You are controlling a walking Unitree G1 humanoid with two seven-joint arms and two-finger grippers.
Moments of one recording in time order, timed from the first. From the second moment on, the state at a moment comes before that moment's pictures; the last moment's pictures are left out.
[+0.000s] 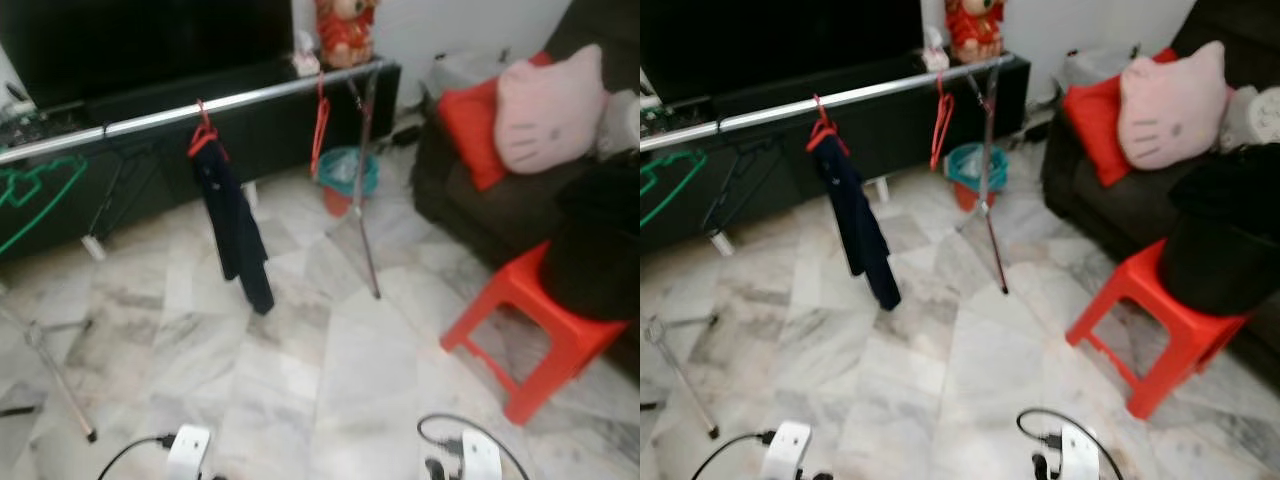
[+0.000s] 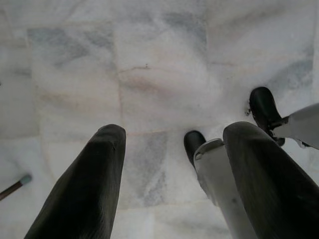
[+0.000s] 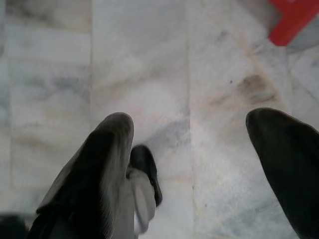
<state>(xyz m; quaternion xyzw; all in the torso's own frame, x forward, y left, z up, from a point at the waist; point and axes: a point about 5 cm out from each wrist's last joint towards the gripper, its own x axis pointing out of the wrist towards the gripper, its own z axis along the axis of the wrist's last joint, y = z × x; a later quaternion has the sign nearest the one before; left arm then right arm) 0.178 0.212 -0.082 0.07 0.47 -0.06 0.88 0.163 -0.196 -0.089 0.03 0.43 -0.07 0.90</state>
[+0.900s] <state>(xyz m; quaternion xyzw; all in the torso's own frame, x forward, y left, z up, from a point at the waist) 0.168 0.214 -0.086 0.07 0.49 -0.05 0.87 0.159 -0.186 -0.092 0.03 0.44 -0.06 0.90</state>
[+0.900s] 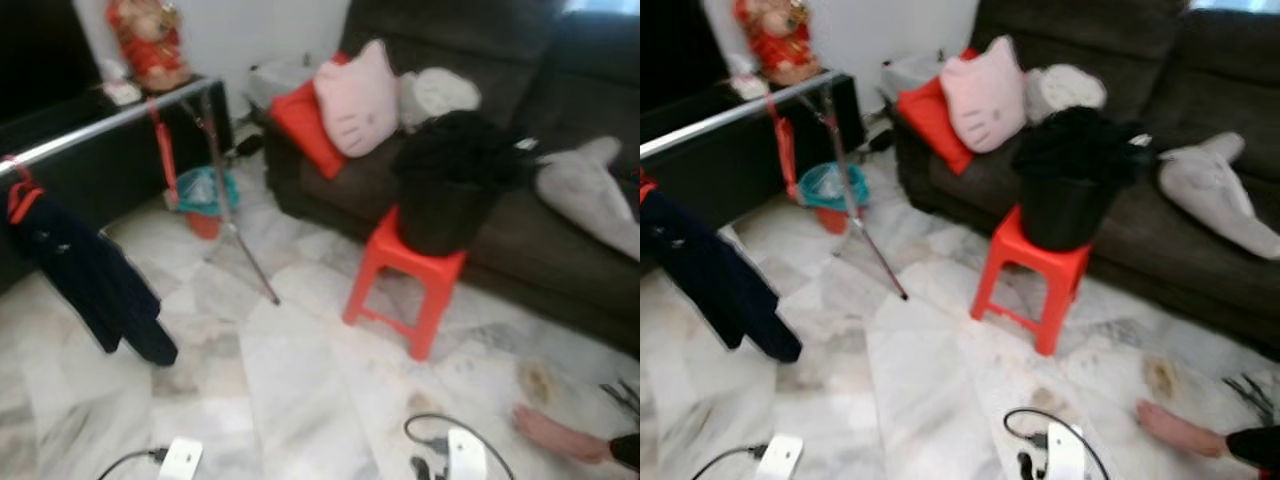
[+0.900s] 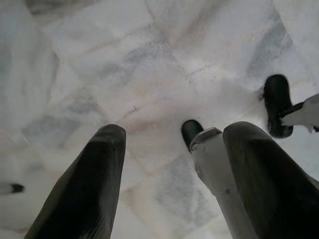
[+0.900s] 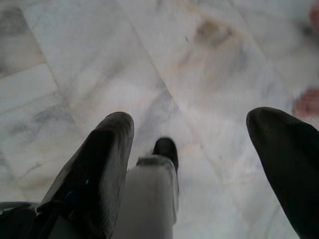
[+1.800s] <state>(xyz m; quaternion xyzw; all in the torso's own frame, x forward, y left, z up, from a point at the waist) 0.171 0.215 -0.084 0.06 0.47 -0.06 0.88 0.164 -0.192 -0.089 0.02 0.43 -0.06 0.90</state>
